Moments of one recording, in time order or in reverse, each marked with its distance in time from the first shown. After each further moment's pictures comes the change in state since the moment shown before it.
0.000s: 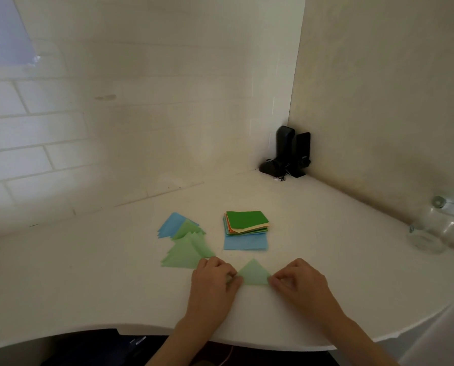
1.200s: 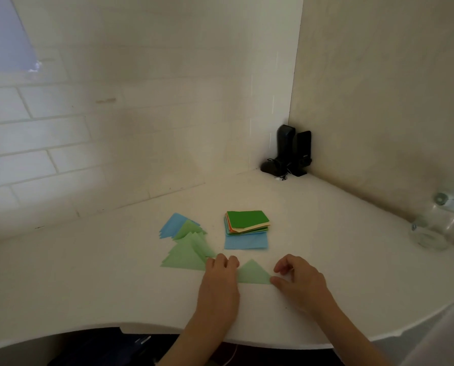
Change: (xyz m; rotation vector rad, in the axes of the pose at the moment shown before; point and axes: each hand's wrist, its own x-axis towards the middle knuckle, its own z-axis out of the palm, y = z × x) left_hand 0.000 0.022 0.001 0.083 -0.040 0.021; right_hand 0.006 -0.002 -0.001 0.146 -0.037 0.101
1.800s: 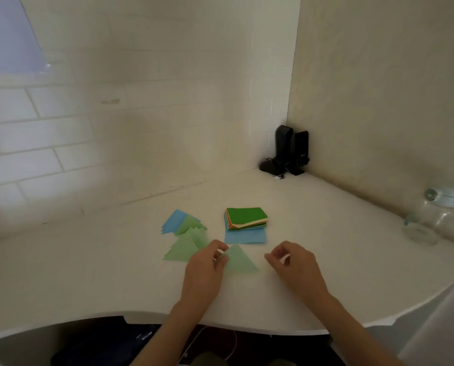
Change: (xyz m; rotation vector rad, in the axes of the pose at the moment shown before) left_hand 0.007 -0.011 -0.034 -0.345 -0.009 -0.222; right_hand 0.006 -0.006 0.002 0.061 0.235 -0.132
